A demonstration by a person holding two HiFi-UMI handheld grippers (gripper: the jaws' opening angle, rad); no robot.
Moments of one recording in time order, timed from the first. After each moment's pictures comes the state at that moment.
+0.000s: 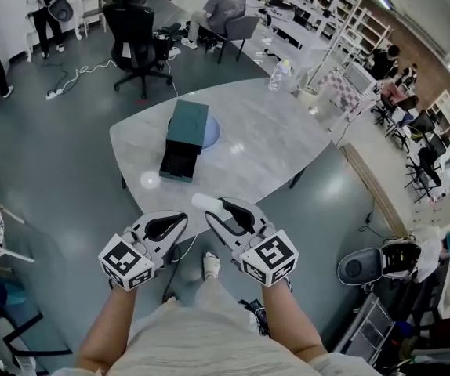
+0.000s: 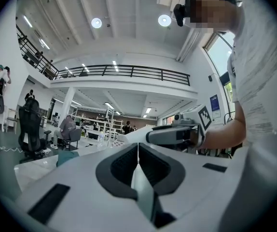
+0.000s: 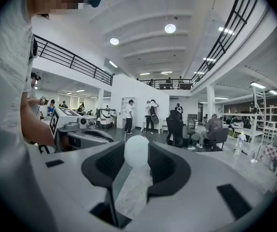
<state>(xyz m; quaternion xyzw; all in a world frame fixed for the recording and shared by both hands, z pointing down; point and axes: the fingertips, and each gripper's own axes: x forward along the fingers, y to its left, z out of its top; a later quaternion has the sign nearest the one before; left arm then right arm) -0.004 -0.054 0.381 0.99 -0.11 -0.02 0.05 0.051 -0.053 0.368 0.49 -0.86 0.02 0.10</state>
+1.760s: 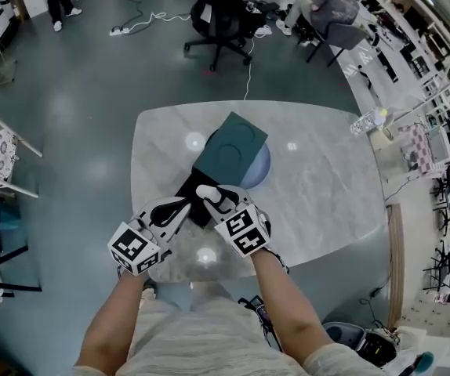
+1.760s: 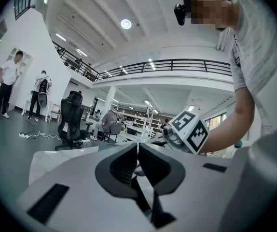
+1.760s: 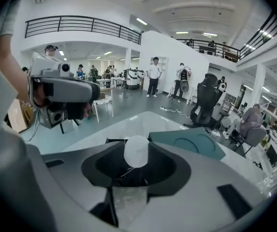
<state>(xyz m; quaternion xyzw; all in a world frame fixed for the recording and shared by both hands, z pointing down) 0.041 -0.326 0.493 0.93 -0.34 -0.01 0.12 0.088 -0.362 0.573 0.29 -0.89 0.06 0.36</state>
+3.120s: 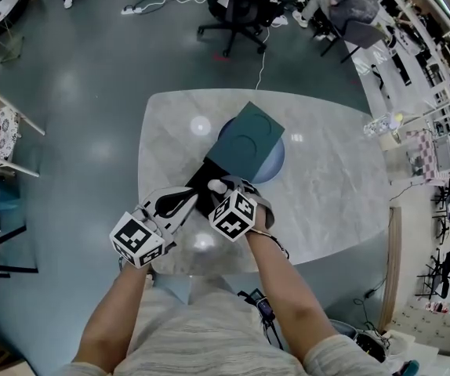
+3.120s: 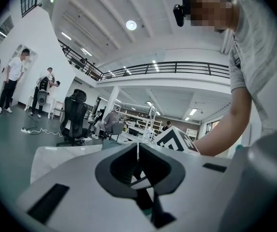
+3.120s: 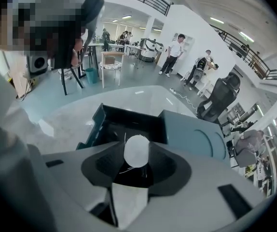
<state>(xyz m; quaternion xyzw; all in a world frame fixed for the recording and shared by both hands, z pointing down) 0.023 -0.331 0.503 0.93 -0.35 -0.02 0.14 0.077 -0.369 0.656 0.22 -0.81 -0.01 0.54</state>
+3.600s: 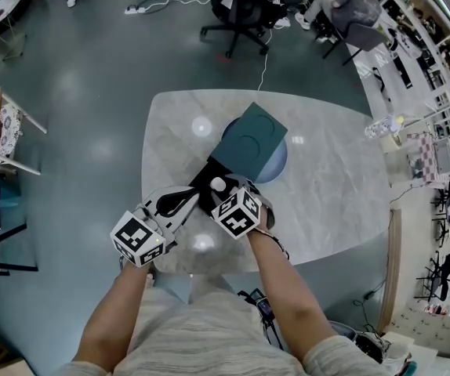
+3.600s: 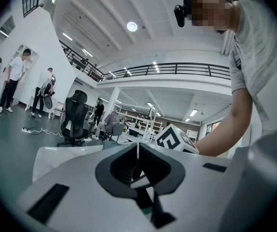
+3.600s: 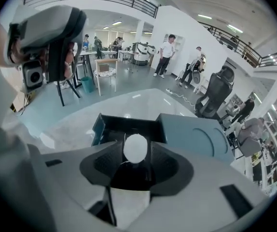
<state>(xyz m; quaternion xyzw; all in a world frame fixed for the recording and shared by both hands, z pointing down) 0.015 -0.325 0.500 0.93 -0.35 -0.03 0.14 0.070 -0.369 0.646 0.24 -0.83 0.03 0.51</state>
